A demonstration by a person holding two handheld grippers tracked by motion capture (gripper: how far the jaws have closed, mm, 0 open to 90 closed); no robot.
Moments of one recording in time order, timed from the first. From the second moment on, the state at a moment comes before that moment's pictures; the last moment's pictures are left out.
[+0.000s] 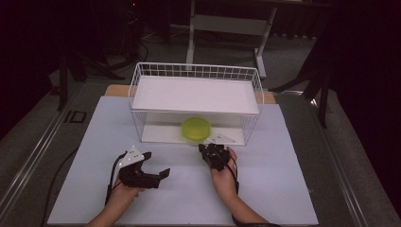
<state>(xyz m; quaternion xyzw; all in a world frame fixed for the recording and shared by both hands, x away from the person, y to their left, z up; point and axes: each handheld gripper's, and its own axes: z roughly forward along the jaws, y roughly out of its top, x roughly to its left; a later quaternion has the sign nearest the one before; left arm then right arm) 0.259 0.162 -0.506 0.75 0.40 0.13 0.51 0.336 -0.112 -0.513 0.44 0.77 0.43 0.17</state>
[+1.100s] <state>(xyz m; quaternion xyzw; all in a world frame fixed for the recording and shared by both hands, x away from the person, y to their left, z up) 0.258 0.163 -0.505 0.74 0.39 0.14 0.52 0.388 -0.097 -0.520 0.47 0.76 0.41 0.18</state>
